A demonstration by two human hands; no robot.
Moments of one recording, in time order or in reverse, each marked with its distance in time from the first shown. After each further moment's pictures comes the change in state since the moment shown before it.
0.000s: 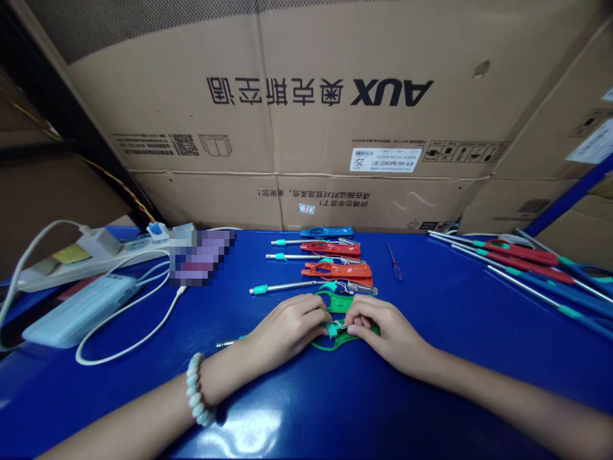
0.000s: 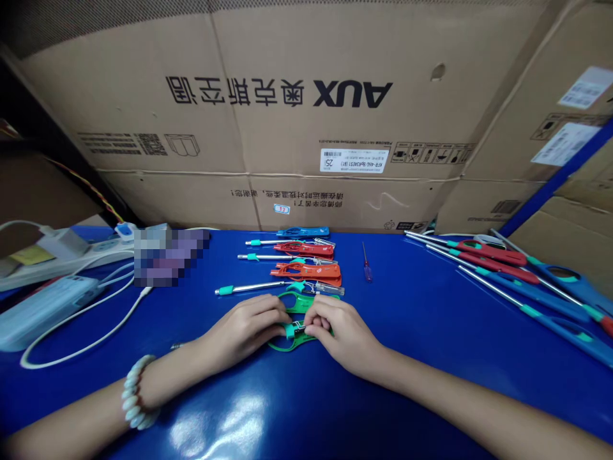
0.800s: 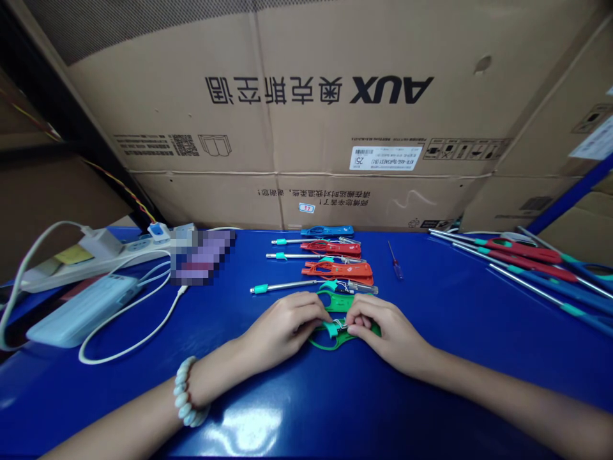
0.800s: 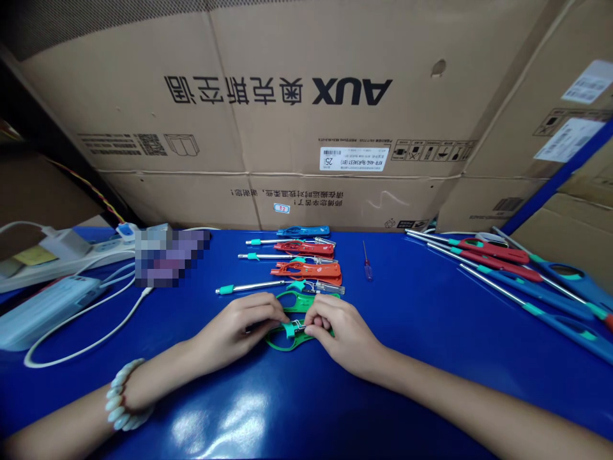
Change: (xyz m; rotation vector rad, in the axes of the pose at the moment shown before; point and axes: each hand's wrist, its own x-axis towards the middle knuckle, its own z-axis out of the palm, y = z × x) left_hand 0.000 0.006 -0.011 -0.215 0.058 -0.072; right_hand 0.000 0.003 0.002 -0.012 0.021 -0.027
